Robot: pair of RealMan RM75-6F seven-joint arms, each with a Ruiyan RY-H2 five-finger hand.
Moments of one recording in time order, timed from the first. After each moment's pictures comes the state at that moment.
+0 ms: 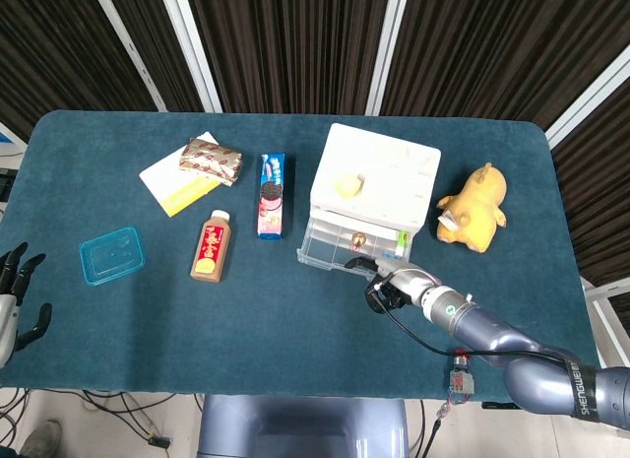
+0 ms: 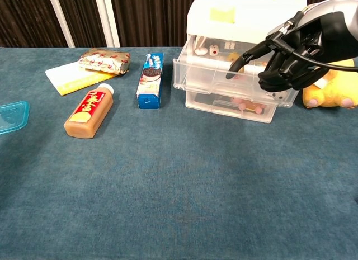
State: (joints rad) left arm -0.08 -1.06 -0.06 -1.73 1.44 1.50 0.12; right arm 1.06 -0.88 0.15 -2.00 -0.64 0.40 0.22
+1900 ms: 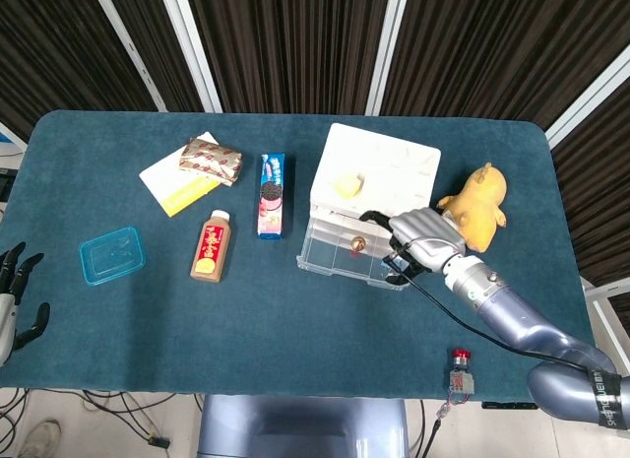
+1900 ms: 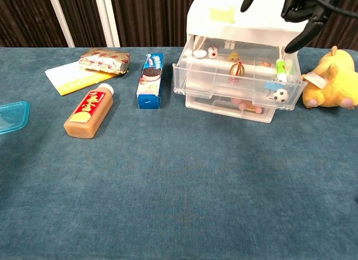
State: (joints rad) left arm -0.08 -1.06 -0.07 -1.73 1.43 1.49 0.13; right arm 0.99 -0.84 0.16 -1.96 -1.00 0.71 -0.01
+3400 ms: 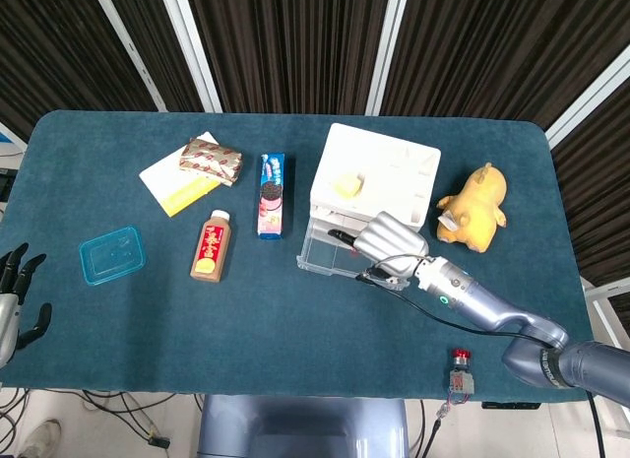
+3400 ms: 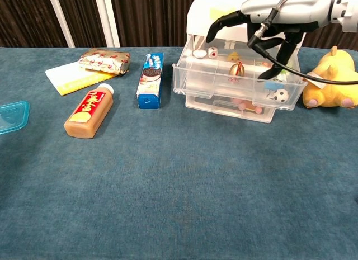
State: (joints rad) left arm -0.09 -1.07 -0.07 -1.72 1.42 1.48 0.15; right arm 0.94 -1.18 0.10 -1.52 -1.61 0.88 -0.03
